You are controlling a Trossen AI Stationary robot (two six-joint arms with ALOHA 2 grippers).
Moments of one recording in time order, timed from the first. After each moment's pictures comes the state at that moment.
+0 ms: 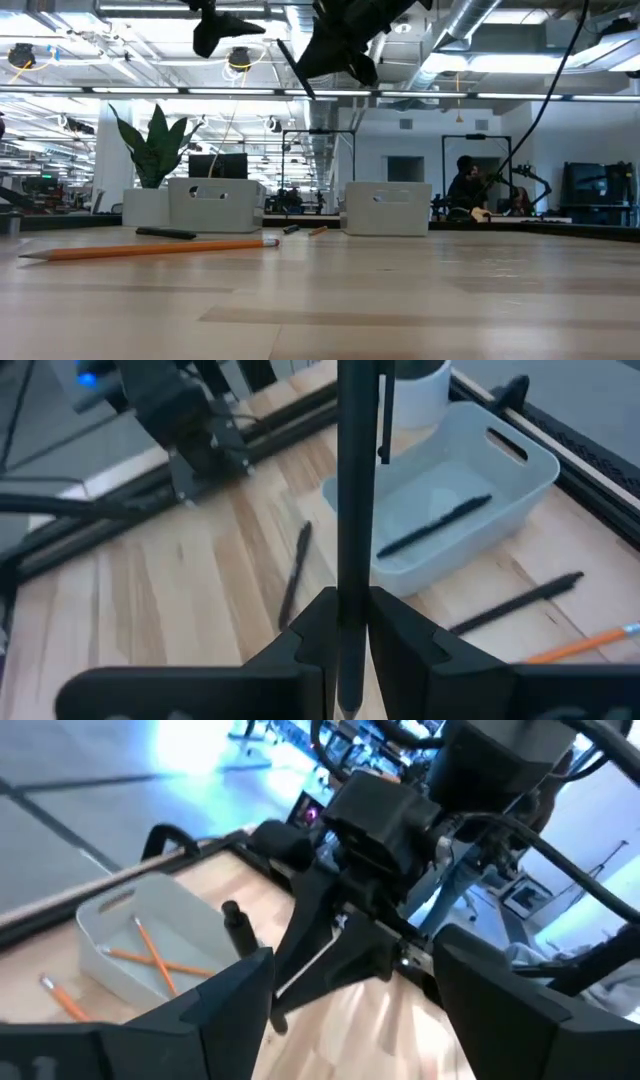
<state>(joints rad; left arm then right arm) 0.25 0.99 0.91 -0.10 0.03 -0.55 -0.16 1.74 1.52 -0.41 0.00 0.30</state>
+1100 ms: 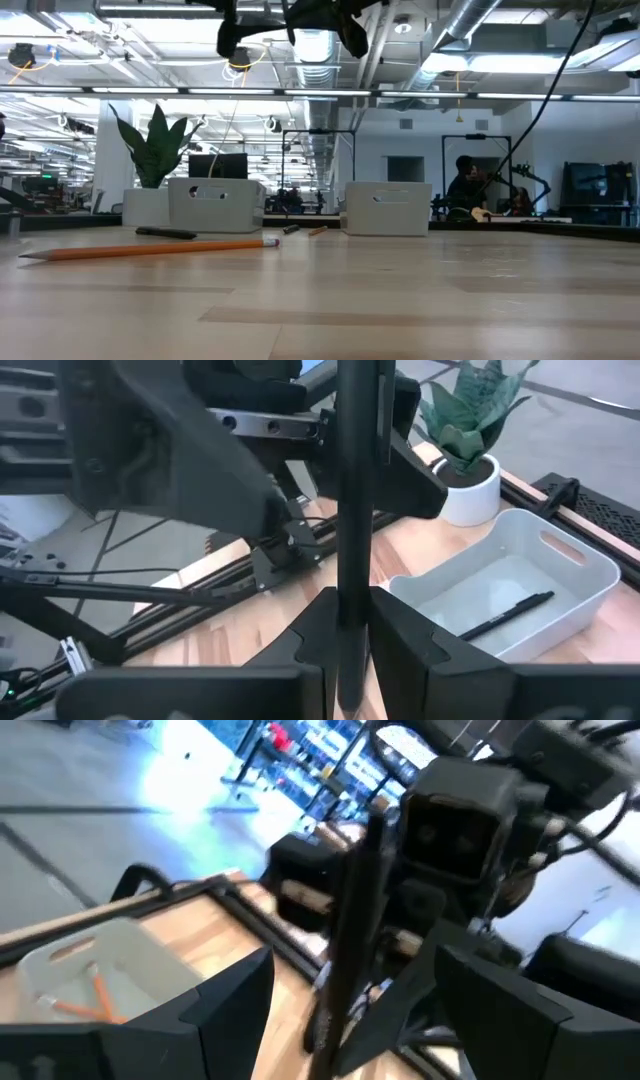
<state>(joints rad) 0.27 1.09 0.91 0.14 0.00 -0.63 -0.16 1.67 1.52 -0.23 -0.07 0.35</state>
